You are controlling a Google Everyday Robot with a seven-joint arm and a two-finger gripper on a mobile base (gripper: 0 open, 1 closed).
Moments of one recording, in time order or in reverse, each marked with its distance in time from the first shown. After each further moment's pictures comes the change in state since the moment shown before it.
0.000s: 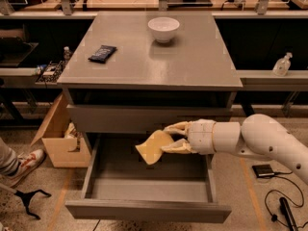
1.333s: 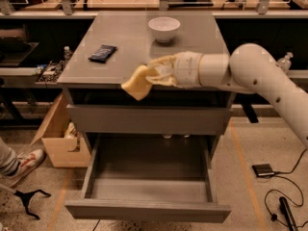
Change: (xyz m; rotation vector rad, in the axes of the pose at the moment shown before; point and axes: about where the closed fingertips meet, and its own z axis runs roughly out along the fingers) arm -0.128 -0.157 0.010 0.140 -0.088 -0.509
